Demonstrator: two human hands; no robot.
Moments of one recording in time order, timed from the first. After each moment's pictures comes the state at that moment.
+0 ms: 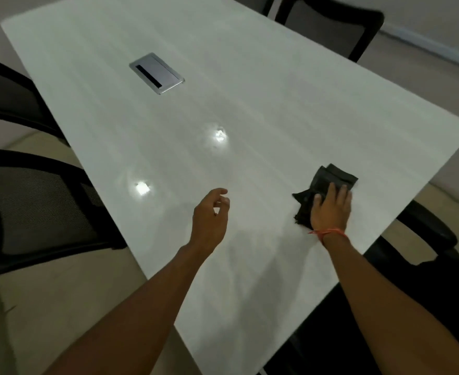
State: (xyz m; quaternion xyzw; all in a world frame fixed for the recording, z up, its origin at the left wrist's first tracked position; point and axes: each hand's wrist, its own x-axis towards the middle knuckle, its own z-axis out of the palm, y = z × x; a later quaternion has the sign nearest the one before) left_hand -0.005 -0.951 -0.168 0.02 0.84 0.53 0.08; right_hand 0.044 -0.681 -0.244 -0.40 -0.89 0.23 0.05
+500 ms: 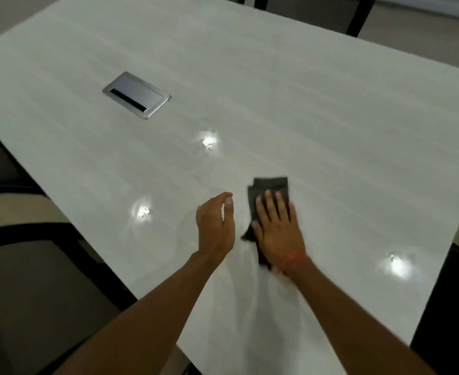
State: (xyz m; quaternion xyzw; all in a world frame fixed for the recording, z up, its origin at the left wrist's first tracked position) left_hand -0.144 -0.980 -0.233 0.15 0.88 0.45 0.05; right_hand -0.057 -0.845 -0.287 -0.17 -0.98 0.11 -0.01
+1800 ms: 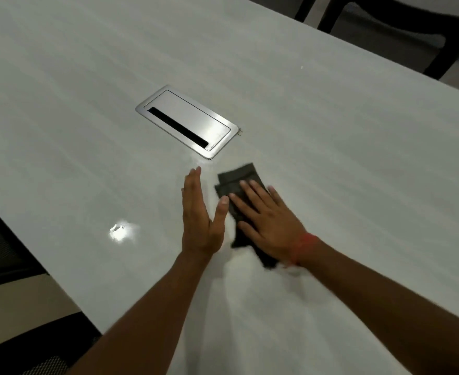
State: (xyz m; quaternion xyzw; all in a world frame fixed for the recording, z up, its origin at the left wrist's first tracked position) left_hand -0.481 -1.105 -0.286 0.22 0.81 0.54 -0.02; right_hand -0.399 -0.942 -0.283 0.03 -1.00 0.07 -0.04
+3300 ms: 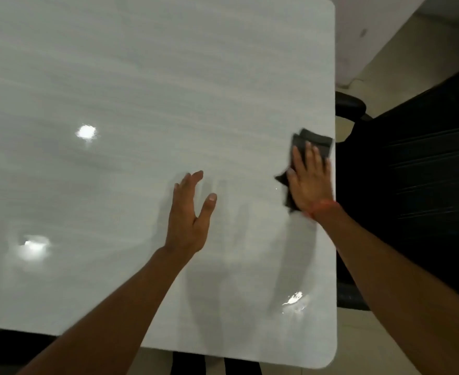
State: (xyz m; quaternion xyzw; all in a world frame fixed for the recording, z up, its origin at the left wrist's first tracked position) left_hand -0.093 -0.981 -0.268 0.39 0.74 0.49 0.24; right_hand 0.103 -0.767 -0.269 -0.51 -0.85 0.07 -0.06
